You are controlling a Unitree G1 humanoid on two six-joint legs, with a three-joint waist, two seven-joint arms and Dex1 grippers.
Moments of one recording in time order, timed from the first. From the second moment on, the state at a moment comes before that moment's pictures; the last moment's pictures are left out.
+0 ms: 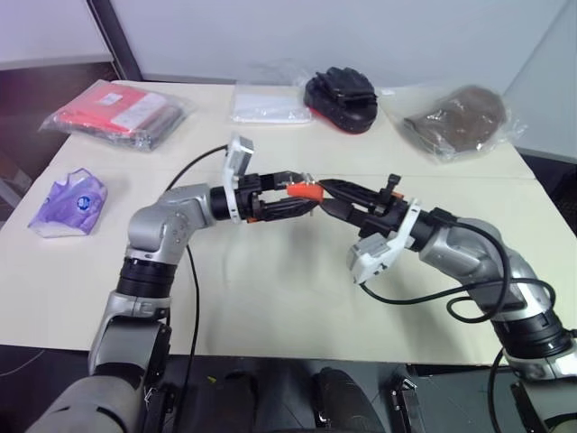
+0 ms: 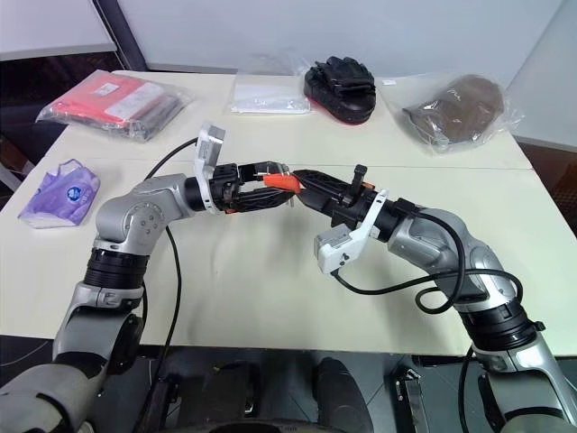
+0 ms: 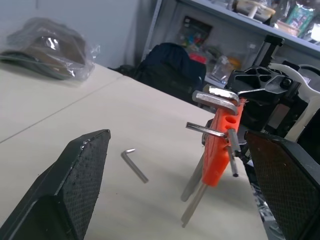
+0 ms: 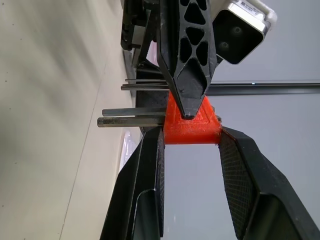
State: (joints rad) left arm -0.75 0.36 -0.03 0.14 -0.62 0.69 -1.09; right arm -0.44 -0.73 0.14 -0.24 -0.55 -0.57 0.42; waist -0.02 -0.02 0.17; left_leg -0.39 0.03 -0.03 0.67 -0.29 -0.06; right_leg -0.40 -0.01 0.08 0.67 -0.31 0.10
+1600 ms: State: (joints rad) left arm -0.75 0.33 -0.05 0.12 -0.61 0.68 -1.09; right arm -0.41 -0.73 0.15 -0.23 -0.46 -0.50 0.53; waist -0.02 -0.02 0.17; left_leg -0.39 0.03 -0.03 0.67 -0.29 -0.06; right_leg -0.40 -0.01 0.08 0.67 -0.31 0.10
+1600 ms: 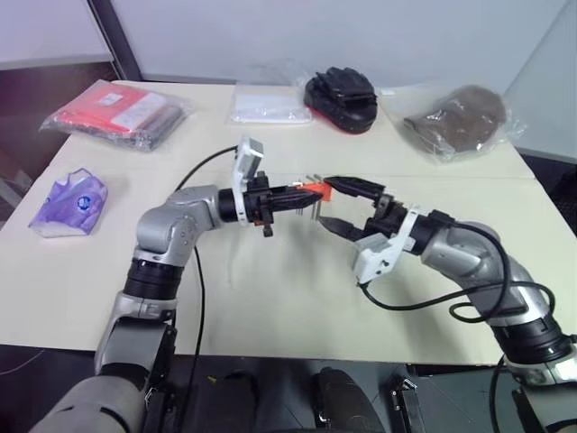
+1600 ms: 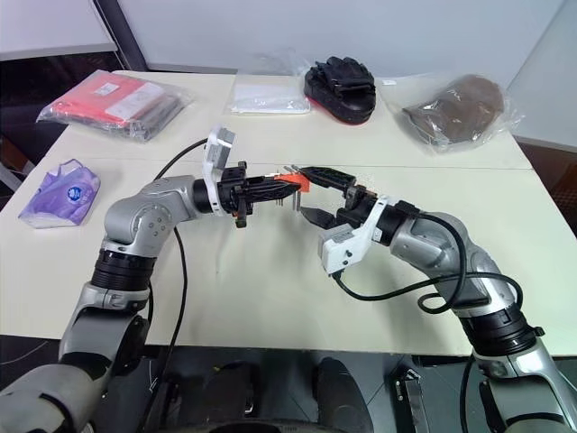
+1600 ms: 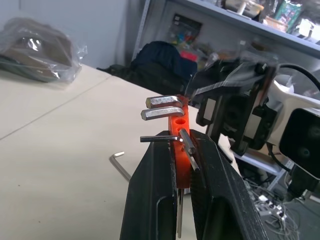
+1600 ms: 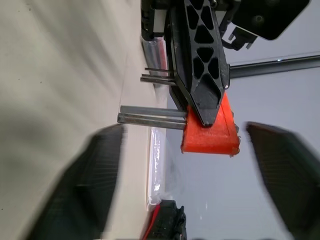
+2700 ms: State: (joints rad) left arm -0.70 0.28 -0.02 0.07 -0.53 0.46 -0.93; right arm -0.55 -0.22 -0.23 -0.49 -0.02 1.46 0.39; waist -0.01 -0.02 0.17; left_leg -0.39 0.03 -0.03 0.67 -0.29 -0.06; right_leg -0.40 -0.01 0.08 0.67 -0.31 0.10
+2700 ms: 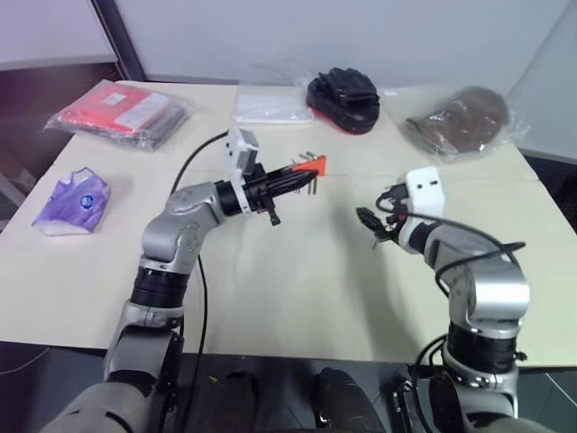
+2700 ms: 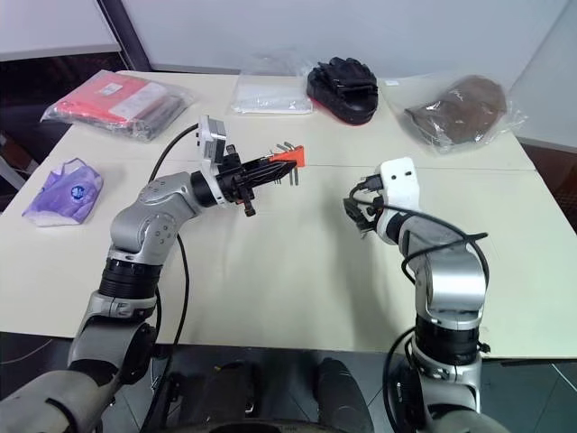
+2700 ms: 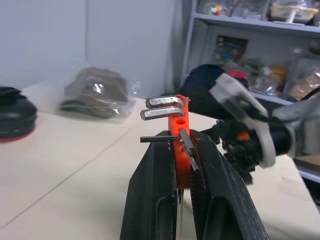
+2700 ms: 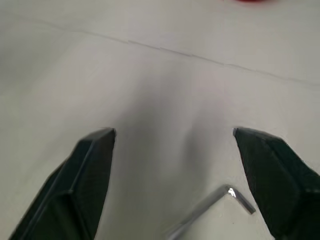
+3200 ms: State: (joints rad) left arm -0.67 0.28 -0.02 0.06 -0.53 0.46 -0.91; right arm -0.66 -0.08 -0.42 -0.35 0.01 1.61 0.20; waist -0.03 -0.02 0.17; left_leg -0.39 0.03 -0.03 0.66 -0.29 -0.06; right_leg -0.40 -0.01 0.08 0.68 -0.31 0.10
